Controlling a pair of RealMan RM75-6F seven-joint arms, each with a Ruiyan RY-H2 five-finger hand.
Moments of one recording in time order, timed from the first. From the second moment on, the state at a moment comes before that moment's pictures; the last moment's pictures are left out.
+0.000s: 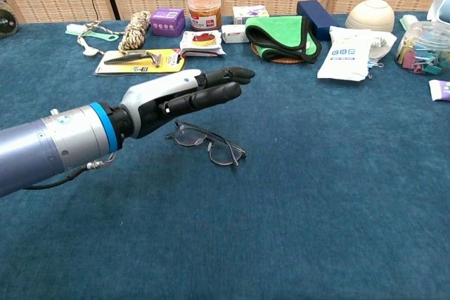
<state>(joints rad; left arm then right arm) -0.80 -1.73 -0.06 -1.31 1.53 0.95 -0.74 0.03 -1.00 0.09 -1.91 -1.43 1.50 0.06</state>
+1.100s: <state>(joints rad) -0.41 -0.94 0.08 -1.93 1.35 1.29 0.12 0.07 -1.04 0.11 -1.83 -1.37 1.44 -0.05</state>
